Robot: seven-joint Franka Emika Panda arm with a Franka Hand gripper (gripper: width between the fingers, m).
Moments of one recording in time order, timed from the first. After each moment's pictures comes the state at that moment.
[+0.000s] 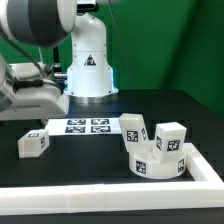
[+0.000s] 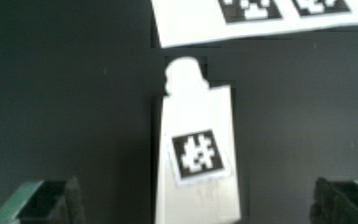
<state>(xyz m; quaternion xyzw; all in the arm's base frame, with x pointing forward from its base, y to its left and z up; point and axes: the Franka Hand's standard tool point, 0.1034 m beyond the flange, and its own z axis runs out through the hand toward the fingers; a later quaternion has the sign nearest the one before) 0.486 -0.155 0.058 -0.90 0.09 0.41 0.09</state>
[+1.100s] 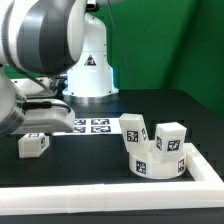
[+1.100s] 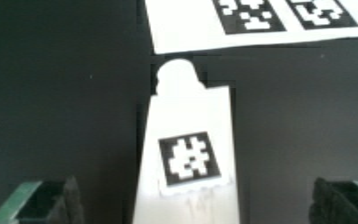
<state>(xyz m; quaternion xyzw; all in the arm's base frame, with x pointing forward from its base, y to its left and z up) 0.483 -0.146 0.038 -0.89 0.08 0.44 0.08</state>
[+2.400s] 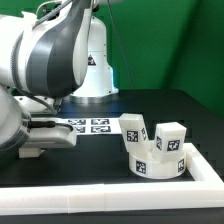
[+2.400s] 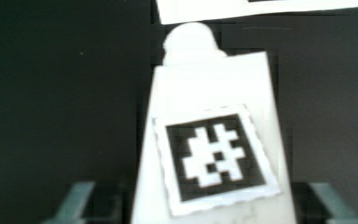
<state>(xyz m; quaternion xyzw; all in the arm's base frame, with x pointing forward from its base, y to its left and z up) 0.466 -0.145 0.004 -0.89 0.09 0.44 0.07</state>
